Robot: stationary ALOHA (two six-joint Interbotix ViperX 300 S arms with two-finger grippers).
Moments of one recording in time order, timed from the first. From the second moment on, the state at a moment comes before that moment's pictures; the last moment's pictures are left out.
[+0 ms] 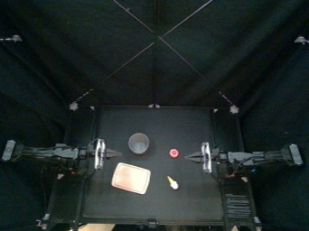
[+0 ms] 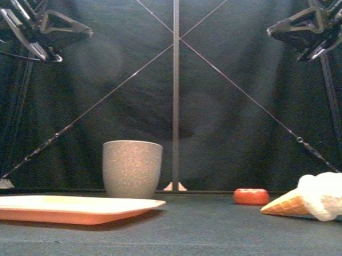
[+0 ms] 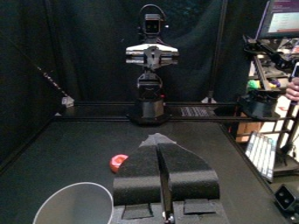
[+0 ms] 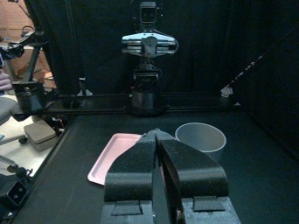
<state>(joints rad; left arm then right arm) 0.00 -0.97 1.19 0.00 -0.29 0.00 0.00 -0.97 1.17 0.00 -0.29 0.00</state>
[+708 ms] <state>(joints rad) 0.03 -0.98 1.19 0.01 -0.23 0.00 0.19 -0.72 1.16 0.29 -0.03 0.50</state>
